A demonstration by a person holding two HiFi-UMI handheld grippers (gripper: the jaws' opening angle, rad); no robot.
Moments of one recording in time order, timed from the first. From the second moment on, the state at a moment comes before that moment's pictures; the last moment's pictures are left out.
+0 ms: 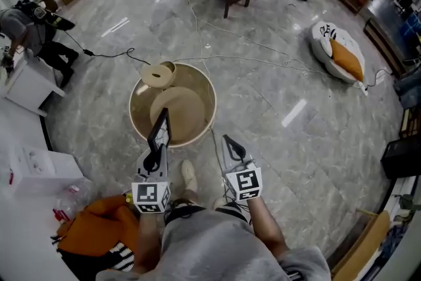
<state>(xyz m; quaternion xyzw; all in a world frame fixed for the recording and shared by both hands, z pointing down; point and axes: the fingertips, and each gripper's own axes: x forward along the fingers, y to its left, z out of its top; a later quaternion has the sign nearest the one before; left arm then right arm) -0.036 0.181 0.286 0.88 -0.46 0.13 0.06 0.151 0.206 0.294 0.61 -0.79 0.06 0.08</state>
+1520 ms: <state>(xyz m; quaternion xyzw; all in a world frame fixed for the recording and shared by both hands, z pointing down) -0.134 -0.080 0.459 0.85 -0.47 0.16 0.19 0.054 -0.079 0.445 0.58 -0.79 0.14 0.14</state>
